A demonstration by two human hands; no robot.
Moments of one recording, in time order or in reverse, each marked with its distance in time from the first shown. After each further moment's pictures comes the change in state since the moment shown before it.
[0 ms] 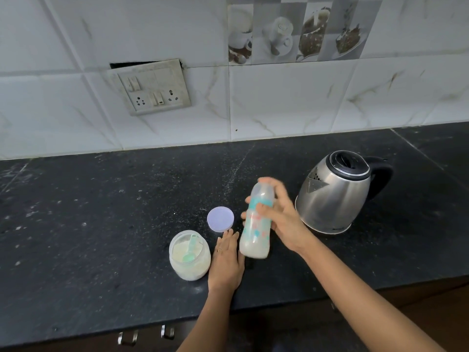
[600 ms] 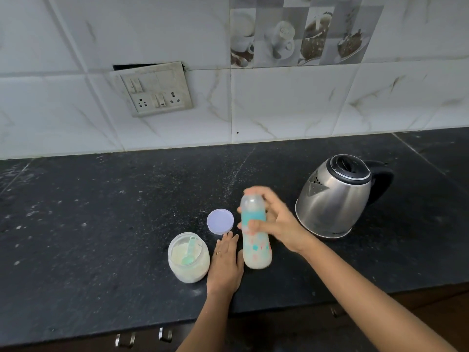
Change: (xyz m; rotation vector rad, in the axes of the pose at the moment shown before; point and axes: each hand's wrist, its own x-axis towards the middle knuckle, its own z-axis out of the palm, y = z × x) left_hand 0.001 -0.004 0.004 0.006 -0.015 -0.002; right_hand 0.003 0.001 -0.004 -0.219 -0.157 -0.011
